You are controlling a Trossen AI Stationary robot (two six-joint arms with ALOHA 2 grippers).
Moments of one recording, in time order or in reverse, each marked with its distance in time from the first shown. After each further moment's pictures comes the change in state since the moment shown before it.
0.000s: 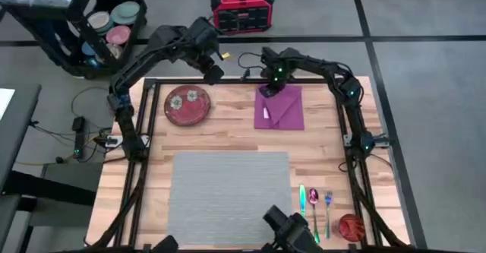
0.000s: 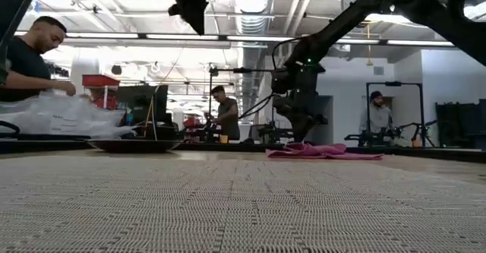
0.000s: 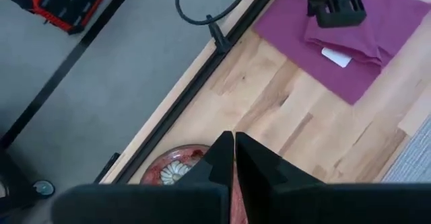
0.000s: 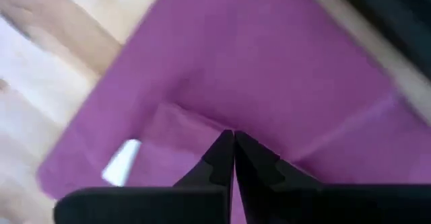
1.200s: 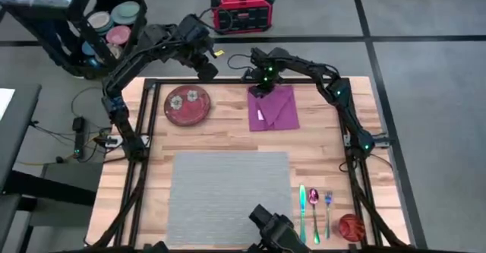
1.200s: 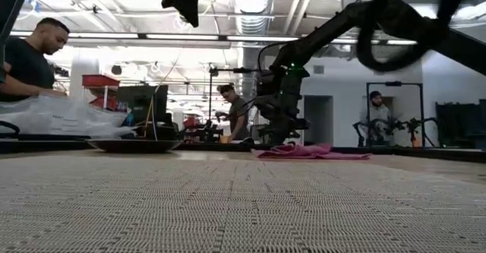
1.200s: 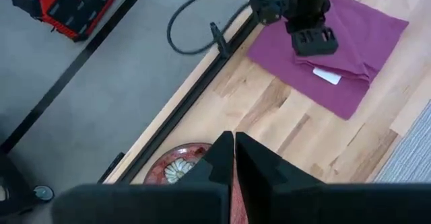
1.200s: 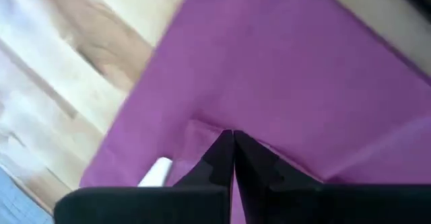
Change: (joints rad) left arm 0.003 -0.044 0.000 -0.038 0.000 -0.002; right arm 0.049 0.180 0.256 -0.125 -0.129 0.061
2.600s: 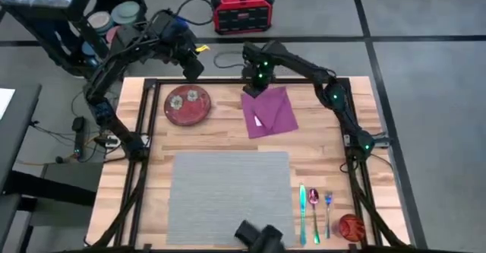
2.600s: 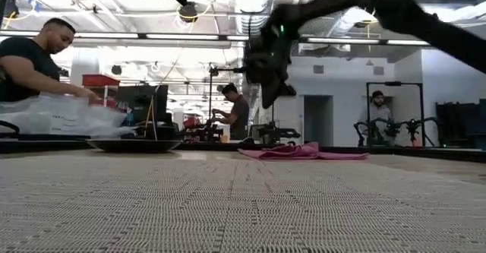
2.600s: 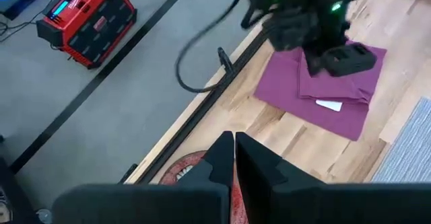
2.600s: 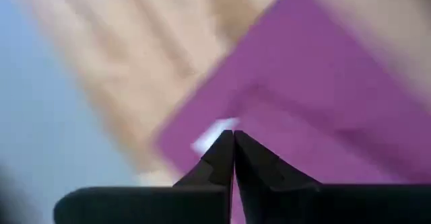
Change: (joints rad) left arm 0.011 -0.136 0.000 0.010 0.000 0.030; right arm 0.172 -0.045 0.319 -0.223 0.142 -0.176
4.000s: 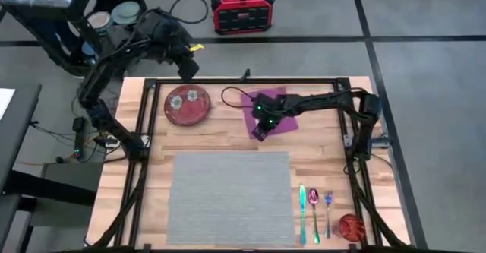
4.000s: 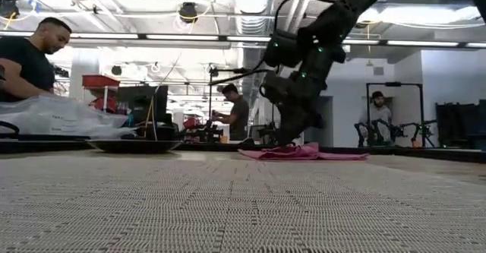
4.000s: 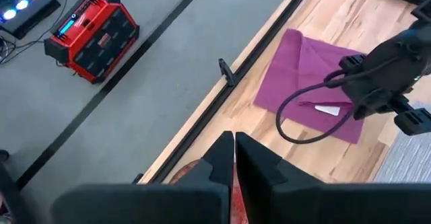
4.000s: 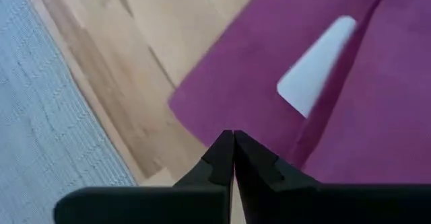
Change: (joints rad) left arm 0.000 -0.043 0.000 0.027 0.002 0.038; right arm 0.206 -0.477 -1.212 0.973 -0.026 0.401
